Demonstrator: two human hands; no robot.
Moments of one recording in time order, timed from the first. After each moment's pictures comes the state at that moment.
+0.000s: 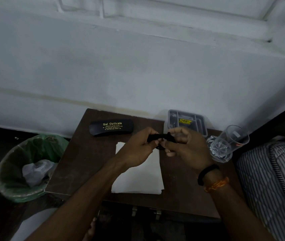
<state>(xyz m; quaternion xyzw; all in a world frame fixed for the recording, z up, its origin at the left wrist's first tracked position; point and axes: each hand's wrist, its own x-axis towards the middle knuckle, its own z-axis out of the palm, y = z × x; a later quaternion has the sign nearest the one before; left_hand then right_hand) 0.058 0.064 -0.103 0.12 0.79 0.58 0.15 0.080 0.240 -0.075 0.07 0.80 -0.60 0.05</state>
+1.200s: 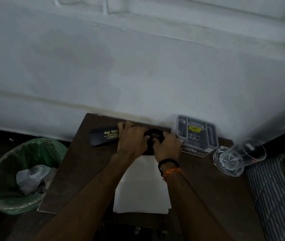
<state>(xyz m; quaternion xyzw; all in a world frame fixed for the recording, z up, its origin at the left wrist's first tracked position) -0.028 0.052 -0.170 0.12 0.97 0.17 -0.12 -0.009 0.169 -0.161 0.21 0.93 -0.29 -0.03</state>
